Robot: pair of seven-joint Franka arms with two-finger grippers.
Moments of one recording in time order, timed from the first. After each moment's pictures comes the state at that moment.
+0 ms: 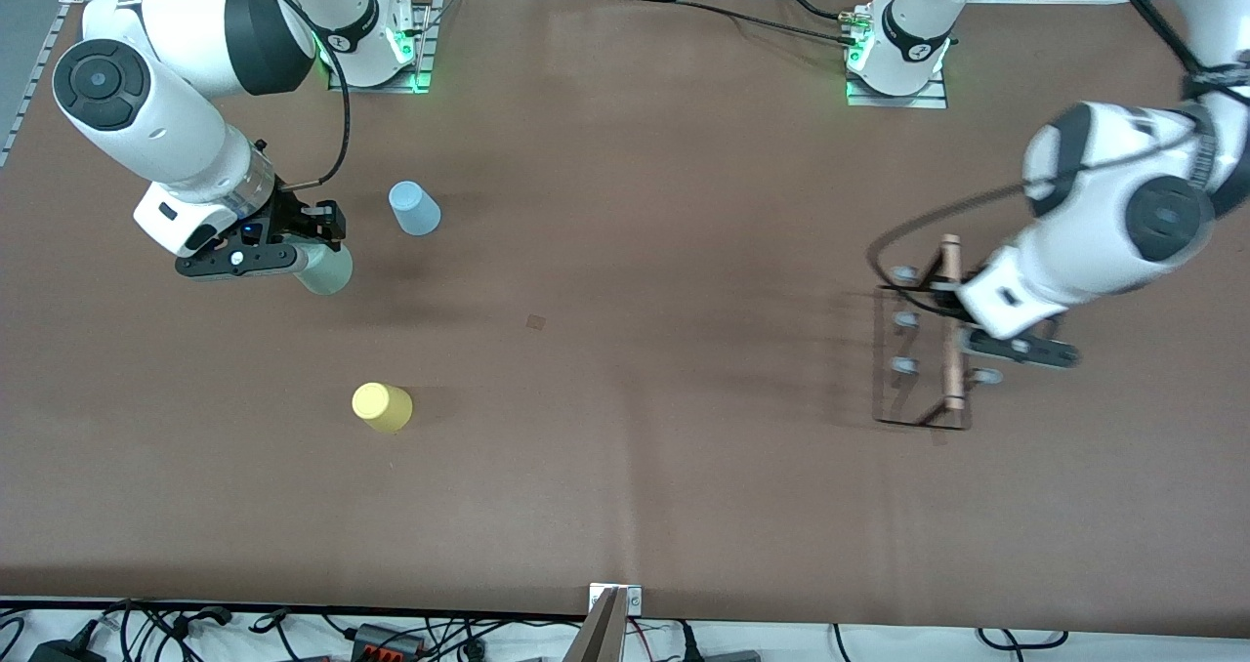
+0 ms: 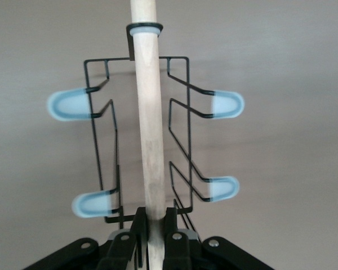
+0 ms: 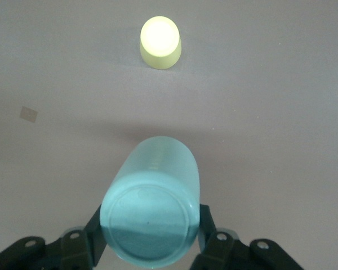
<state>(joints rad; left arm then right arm) 0.02 0.26 -0.22 -1.78 0.02 1.93 -0.06 0.15 0.03 0.08 -1.96 -0.05 1.94 0.12</state>
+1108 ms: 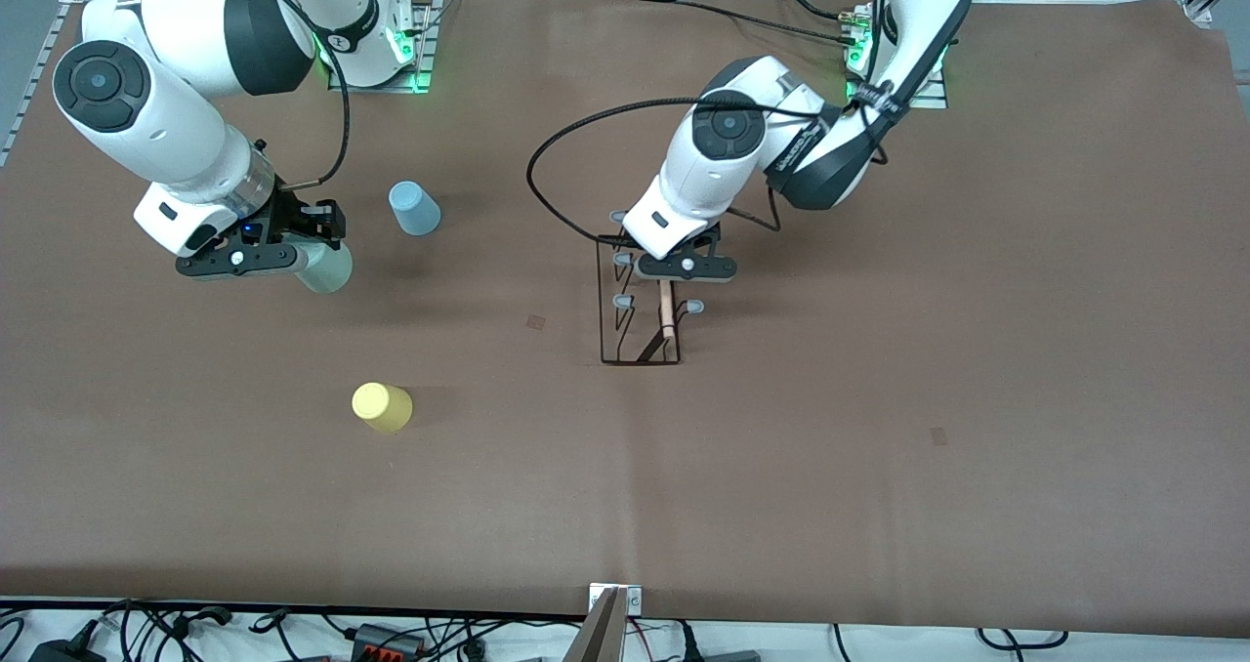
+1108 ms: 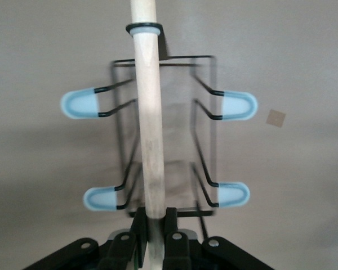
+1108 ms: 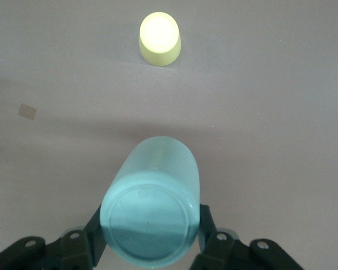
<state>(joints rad) -0.34 0.49 -0.43 -1.67 0.02 2.18 -0.76 0.15 0.03 0.08 -1.95 -0.05 1.92 0.12</state>
